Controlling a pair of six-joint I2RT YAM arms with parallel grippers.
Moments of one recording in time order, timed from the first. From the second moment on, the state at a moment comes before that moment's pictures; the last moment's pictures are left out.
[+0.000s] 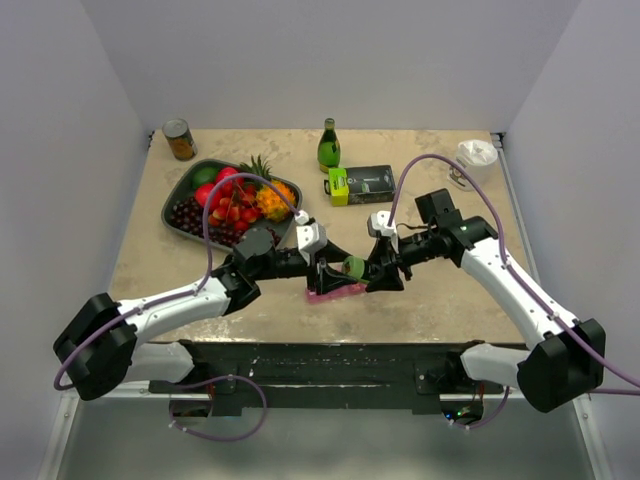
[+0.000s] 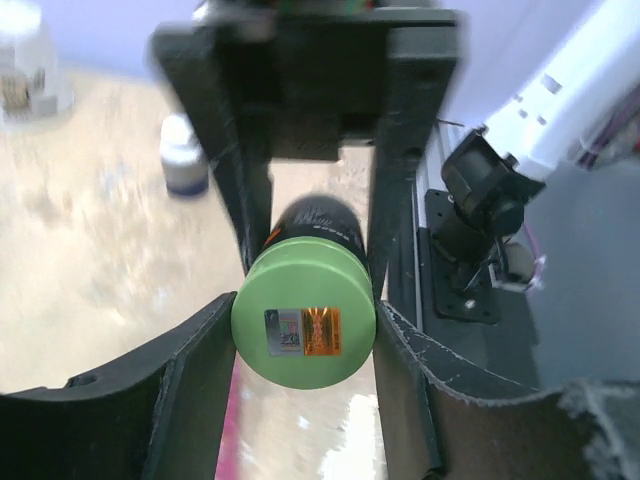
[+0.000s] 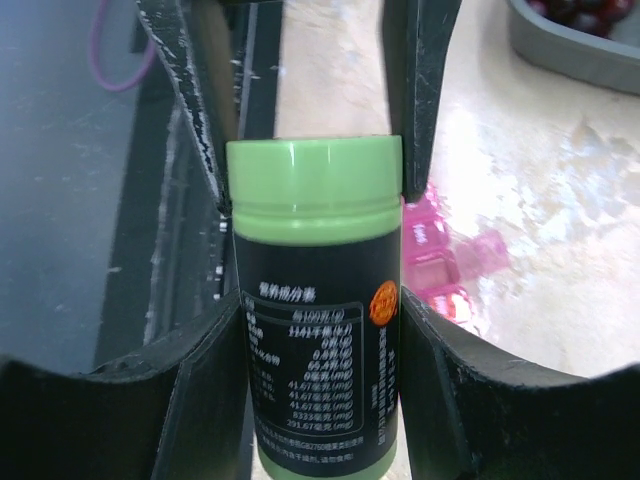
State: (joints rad) left arm -0.83 1.25 0.63 0.65 0.65 -0.09; right arm 0.39 1.22 1.03 -0.89 -1.04 -0.85
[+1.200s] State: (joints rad) left arm -0.69 0.85 0.49 0.56 0.75 -0.20; right arm 0.37 1.19 0.95 -0.80 -1.20 -0.91
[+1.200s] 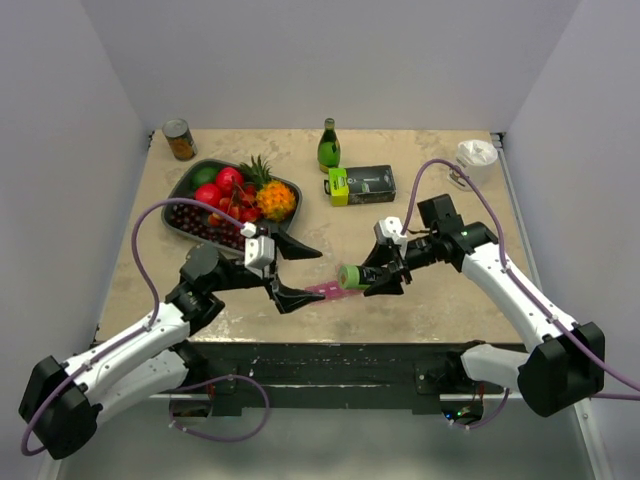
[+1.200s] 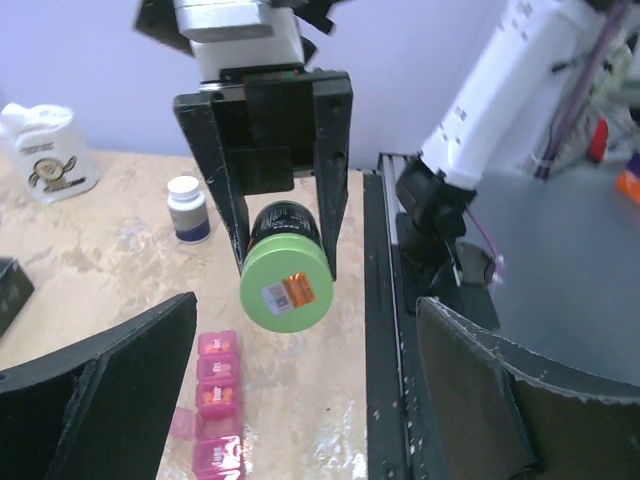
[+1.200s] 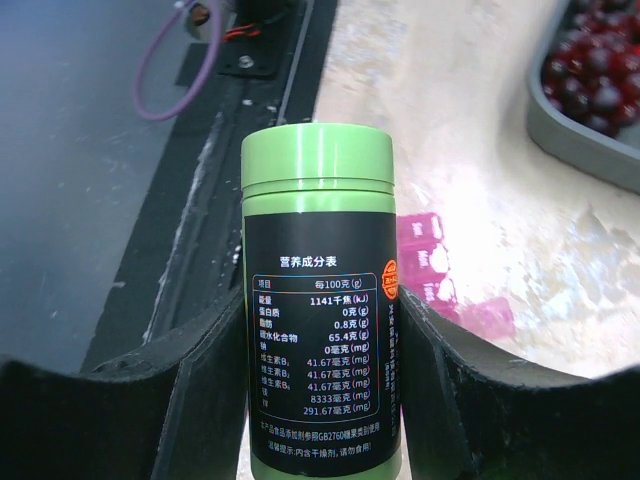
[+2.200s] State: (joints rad) left arm -0.89 1.10 0.56 0.69 0.70 0.14; right arm 0.37 1.20 0.97 -0.93 -1.31 -1.05
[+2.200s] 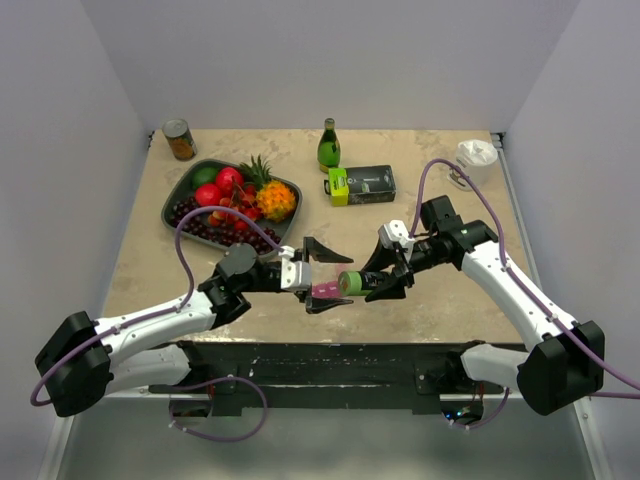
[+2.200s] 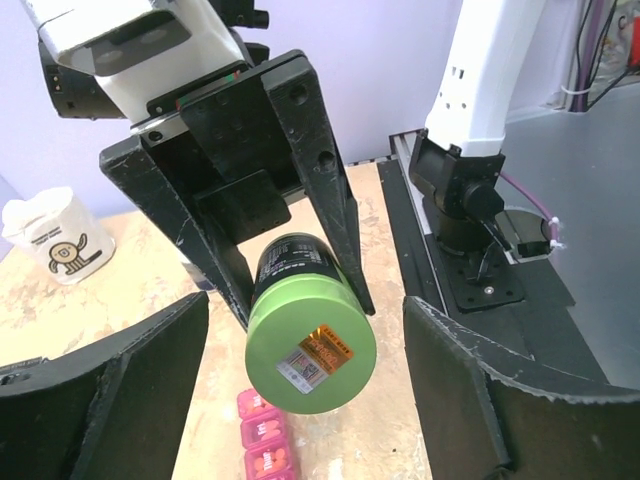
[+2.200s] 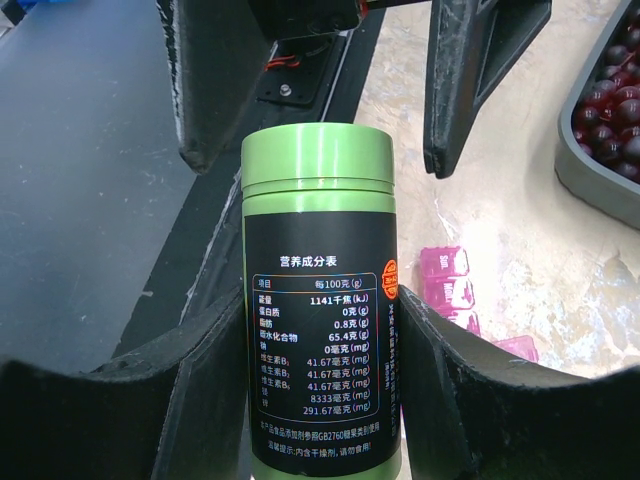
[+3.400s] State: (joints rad) left arm -0.90 1.14 0.63 0.49 0.52 -0.05; right arm 0.36 1.19 0.97 -0.84 -1.25 -0.93
